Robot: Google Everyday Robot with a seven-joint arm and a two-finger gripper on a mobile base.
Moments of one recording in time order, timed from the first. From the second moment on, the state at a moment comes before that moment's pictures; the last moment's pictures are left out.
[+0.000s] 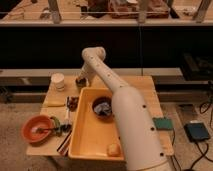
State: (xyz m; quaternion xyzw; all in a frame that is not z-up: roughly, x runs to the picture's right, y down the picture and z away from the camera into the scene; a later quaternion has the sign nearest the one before) arm -0.131 -0.053 0.967 -0.13 -0.29 -0.51 0.80
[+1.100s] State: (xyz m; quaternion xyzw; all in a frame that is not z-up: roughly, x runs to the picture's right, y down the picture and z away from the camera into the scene) arm -0.140 -0.012 0.989 -0.16 -0.28 -0.50 0.80
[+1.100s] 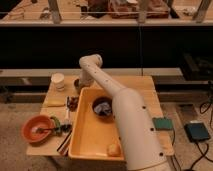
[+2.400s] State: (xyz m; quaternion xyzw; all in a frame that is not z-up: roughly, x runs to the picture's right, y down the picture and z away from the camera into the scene) arm -0.144 -0.170 0.841 0.01 -0.36 -0.43 0.83
